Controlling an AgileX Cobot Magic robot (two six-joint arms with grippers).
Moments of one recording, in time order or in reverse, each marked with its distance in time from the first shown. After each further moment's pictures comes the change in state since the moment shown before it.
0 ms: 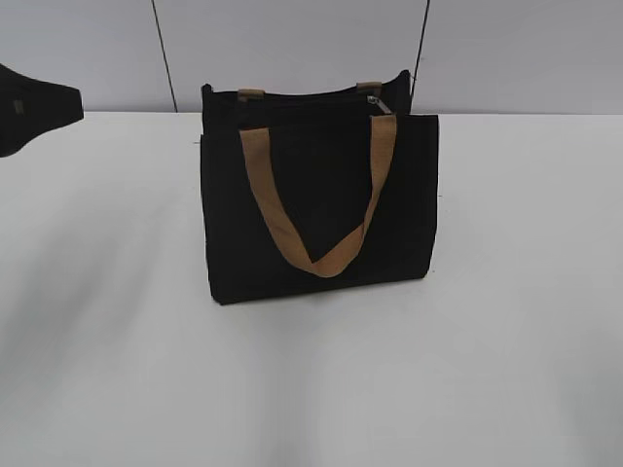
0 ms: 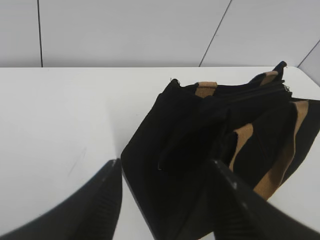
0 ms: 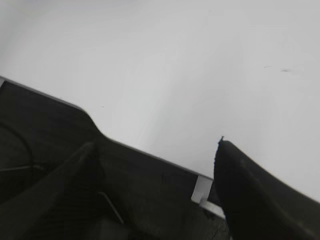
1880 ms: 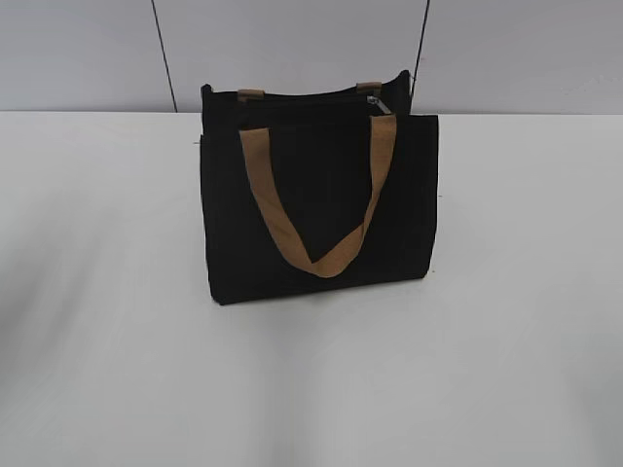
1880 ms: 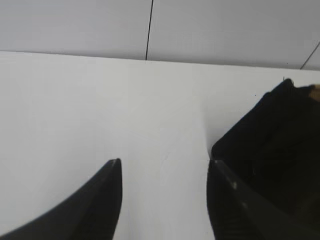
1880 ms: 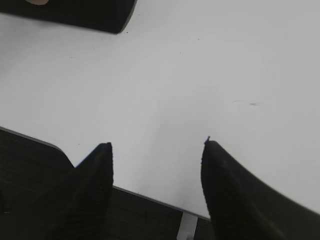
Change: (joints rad) left arm -0.039 -0.063 0.002 -1.285 0.479 1.269; right arm 0.000 -0.128 0.066 -0.072 -0.121 0.035
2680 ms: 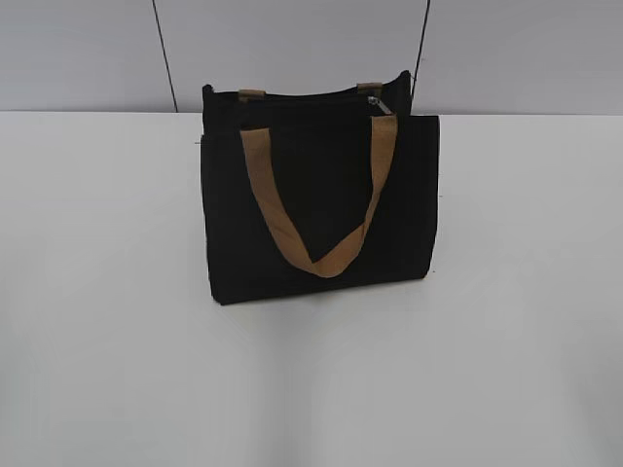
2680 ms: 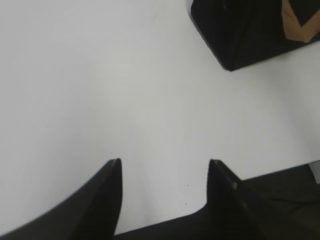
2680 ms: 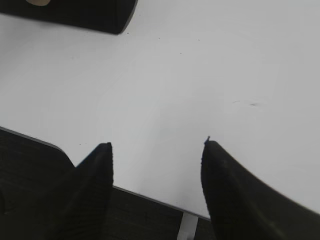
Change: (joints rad) left arm -0.099 -0.709 0.019 -0.437 0.904 0.568; right arm 0.000 0.000 0.000 0.001 -0.001 0.001
